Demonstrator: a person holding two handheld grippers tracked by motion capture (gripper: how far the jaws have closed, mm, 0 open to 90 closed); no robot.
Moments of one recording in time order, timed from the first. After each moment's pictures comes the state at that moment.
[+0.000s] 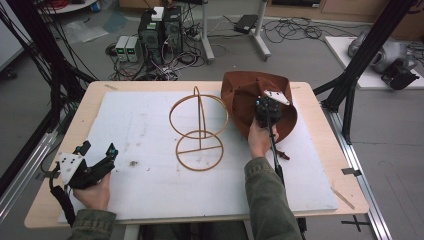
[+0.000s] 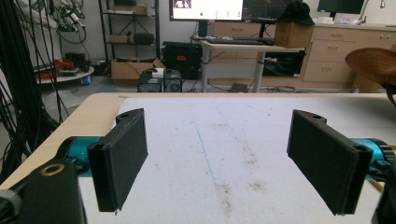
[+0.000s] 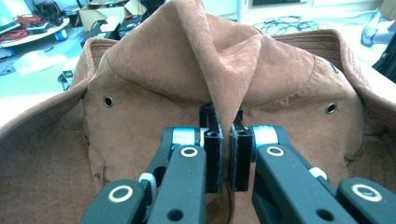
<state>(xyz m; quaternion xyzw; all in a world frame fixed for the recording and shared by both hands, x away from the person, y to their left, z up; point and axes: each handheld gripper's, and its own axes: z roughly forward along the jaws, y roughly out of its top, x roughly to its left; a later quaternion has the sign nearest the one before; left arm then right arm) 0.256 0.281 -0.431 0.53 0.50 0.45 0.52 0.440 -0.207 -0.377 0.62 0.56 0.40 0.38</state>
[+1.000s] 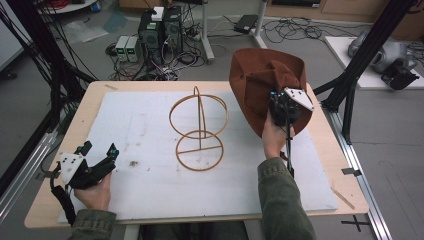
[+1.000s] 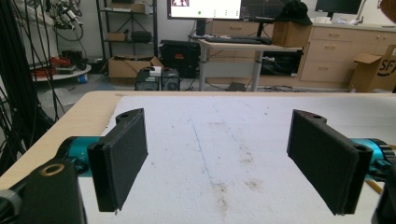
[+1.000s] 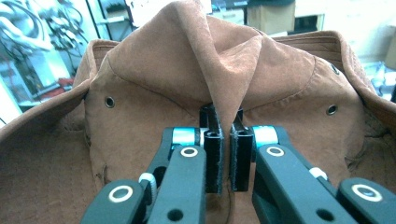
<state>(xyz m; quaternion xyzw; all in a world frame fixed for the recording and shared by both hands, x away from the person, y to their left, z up) 0.257 0.280 -0.431 0.53 0.50 0.44 0.53 0.406 -0.239 -0.337 0.56 0.51 0.51 0.41</state>
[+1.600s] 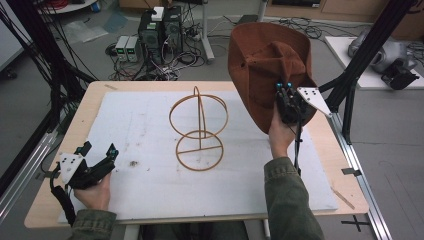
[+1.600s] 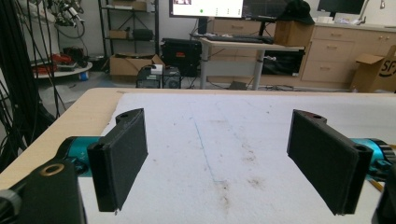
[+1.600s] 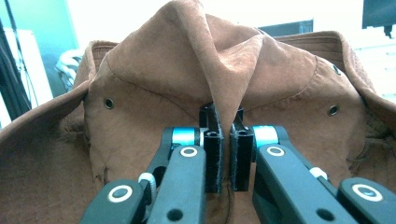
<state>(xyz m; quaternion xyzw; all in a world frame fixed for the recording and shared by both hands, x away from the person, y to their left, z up) 0.257 0.282 -0.434 0.53 0.51 0.44 0.53 0.381 -0.248 -0.306 0.47 0.49 0.60 0.42</state>
